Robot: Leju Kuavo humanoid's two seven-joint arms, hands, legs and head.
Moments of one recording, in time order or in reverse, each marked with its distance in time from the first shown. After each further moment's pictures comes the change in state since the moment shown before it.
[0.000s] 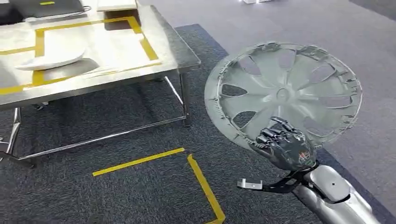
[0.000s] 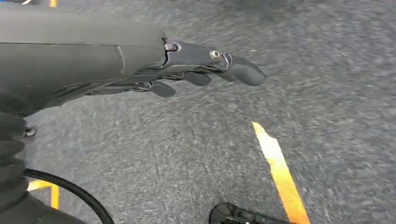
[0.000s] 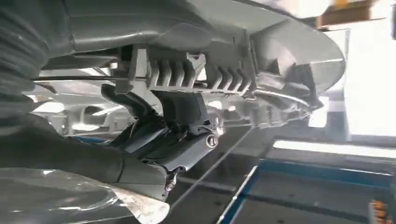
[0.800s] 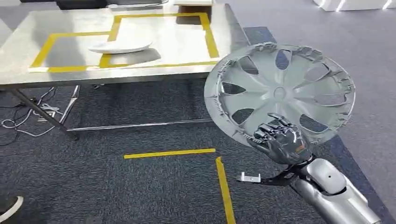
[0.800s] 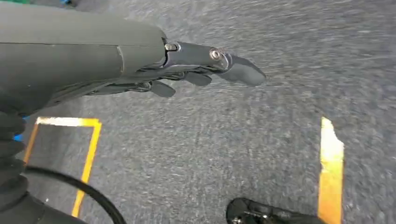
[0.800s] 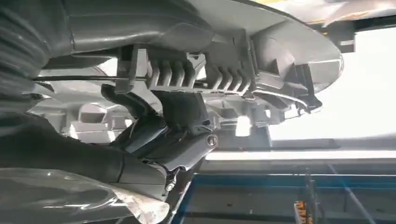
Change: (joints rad) left arm -0.001 -0.010 0.040 0.002 0.020 -0.009 0.063; right arm -0.039 -0.001 -0.002 0.063 -0.028 0.008 -0.025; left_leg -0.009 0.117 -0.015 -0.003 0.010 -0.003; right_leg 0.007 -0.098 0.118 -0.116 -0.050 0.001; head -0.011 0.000
